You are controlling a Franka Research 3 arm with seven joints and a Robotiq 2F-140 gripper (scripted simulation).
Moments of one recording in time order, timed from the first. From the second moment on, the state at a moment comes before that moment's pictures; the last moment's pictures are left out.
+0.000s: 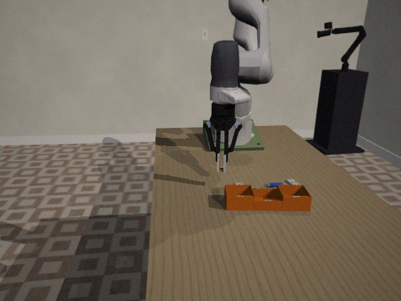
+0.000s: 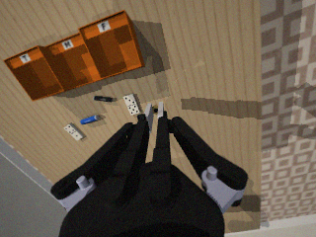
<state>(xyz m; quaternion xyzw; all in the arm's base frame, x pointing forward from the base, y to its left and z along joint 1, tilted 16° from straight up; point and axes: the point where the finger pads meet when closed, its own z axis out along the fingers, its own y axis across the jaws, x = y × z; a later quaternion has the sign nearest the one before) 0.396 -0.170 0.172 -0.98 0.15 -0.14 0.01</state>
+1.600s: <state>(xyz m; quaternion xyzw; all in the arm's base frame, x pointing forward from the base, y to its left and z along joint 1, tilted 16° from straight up) 0.495 -0.038 0.204 -0.98 0.13 -0.14 0.01</state>
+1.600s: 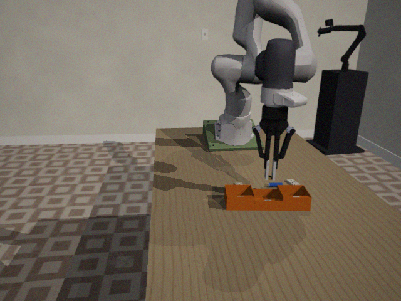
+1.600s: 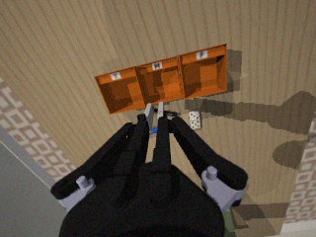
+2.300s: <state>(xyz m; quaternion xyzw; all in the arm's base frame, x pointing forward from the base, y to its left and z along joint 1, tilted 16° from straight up) 0.541 0.023 0.215 -0.99 -0.08 -0.14 -0.03</state>
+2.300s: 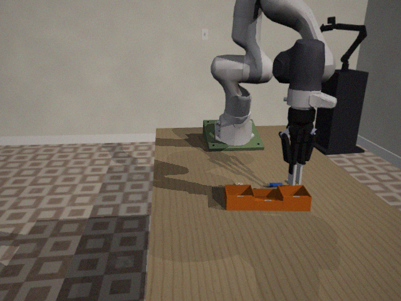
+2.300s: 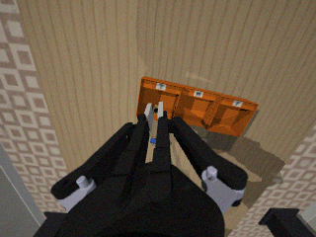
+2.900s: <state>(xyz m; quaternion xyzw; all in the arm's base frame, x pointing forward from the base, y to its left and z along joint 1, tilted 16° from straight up) 0.541 0.023 0.216 -0.96 -0.22 -0.13 -0.06</state>
